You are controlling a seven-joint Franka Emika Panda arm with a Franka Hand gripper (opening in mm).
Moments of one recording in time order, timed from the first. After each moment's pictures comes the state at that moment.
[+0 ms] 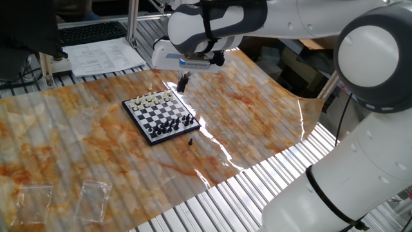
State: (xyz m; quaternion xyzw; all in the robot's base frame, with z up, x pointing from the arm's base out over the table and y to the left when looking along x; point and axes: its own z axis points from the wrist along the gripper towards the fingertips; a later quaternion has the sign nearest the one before) arm 0.500 -0.001 0.262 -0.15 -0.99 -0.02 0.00
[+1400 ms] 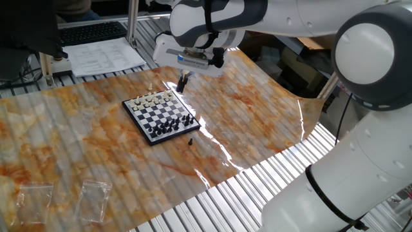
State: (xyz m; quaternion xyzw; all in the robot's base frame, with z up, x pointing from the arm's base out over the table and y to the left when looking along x) arm 0.500 -0.001 0.262 -0.26 -0.97 -0.05 0.02
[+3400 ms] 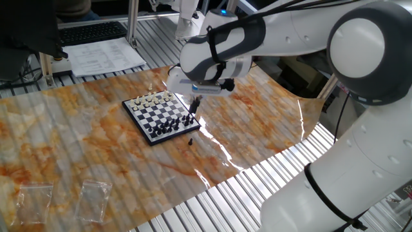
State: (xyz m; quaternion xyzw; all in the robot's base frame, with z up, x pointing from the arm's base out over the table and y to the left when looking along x) arm 0.459 -0.038 0.189 -0.16 -0.99 -0.02 0.01
